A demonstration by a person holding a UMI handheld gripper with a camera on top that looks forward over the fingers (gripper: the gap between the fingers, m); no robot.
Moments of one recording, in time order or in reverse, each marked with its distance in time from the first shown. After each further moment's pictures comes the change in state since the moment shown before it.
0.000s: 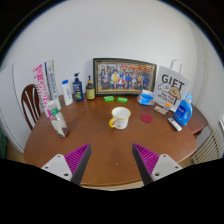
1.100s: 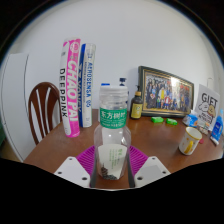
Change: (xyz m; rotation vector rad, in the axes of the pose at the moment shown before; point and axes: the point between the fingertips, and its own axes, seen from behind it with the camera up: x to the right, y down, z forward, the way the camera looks) arm -0.274 -0.045 0.211 0.306 -0.127 -0.089
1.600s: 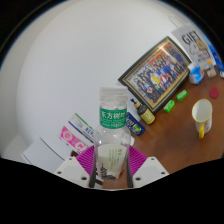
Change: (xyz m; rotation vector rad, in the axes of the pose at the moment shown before) arm 0.048 -0.160 -0.055 0.036 -0.351 0.804
